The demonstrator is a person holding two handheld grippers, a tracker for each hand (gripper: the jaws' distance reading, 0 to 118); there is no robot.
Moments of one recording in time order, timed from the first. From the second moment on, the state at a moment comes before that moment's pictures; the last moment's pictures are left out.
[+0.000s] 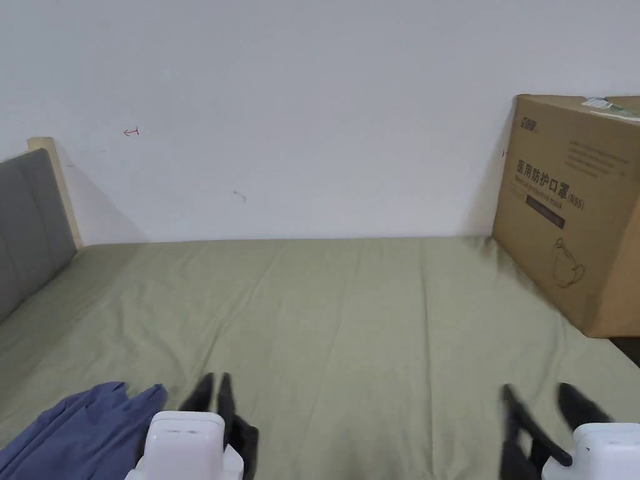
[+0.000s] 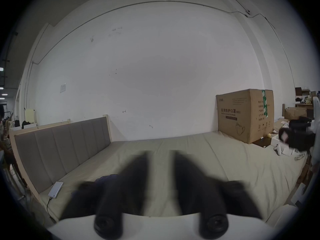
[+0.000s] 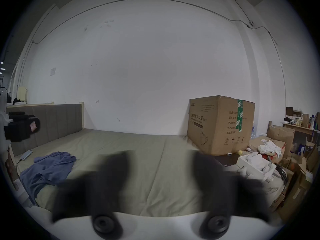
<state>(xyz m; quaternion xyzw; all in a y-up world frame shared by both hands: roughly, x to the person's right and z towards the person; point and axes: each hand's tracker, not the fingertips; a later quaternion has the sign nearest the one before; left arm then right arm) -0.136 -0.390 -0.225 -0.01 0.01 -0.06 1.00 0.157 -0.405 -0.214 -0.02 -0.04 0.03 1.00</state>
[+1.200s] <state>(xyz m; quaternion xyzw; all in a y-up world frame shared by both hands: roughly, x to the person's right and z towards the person) -0.434 -0.421 -0.336 -0.42 -0.03 0.14 0.89 0.046 -0.407 -0.274 -0.15 0.18 0.01 0.97</state>
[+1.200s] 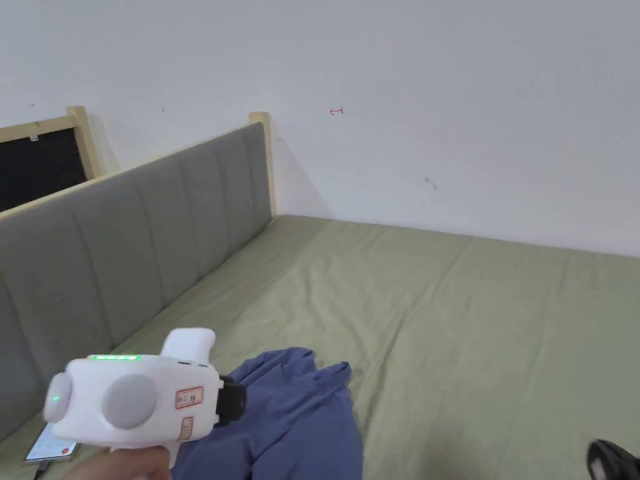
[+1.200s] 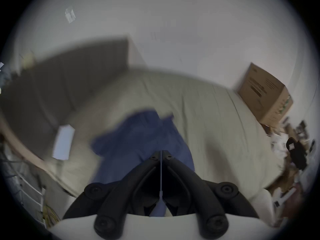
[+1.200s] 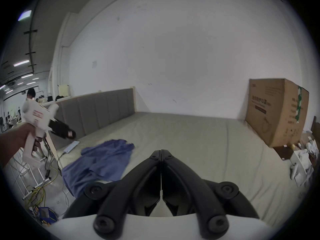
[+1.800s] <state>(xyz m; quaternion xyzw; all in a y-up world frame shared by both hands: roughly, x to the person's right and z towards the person) -0.404 -0.543 -0.405 -0.50 0.06 0.00 0.87 0.064 -0.476 -0.303 -0.29 0.12 -0.05 0.95</state>
